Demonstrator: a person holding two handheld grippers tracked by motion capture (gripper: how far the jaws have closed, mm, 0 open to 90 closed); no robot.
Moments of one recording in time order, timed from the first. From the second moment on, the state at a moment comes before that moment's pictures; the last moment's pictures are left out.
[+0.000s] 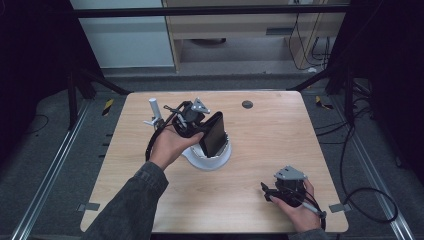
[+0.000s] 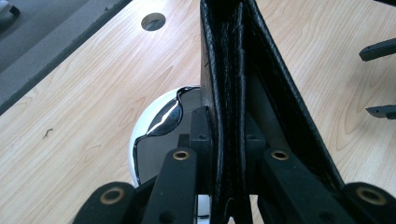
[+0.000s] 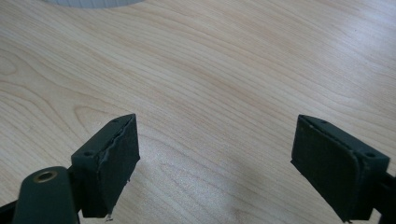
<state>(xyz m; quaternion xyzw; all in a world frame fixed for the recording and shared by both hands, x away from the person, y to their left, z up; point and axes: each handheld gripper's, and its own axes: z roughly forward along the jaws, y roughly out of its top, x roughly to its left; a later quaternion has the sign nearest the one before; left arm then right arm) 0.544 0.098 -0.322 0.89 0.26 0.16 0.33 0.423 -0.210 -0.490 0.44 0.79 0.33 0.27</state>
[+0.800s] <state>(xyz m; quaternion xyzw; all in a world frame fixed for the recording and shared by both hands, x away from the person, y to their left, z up) 0.554 0.110 -0.325 0.88 0.29 0.15 0.35 0.424 -0.212 -0.490 0.44 0.79 0.33 0.27</state>
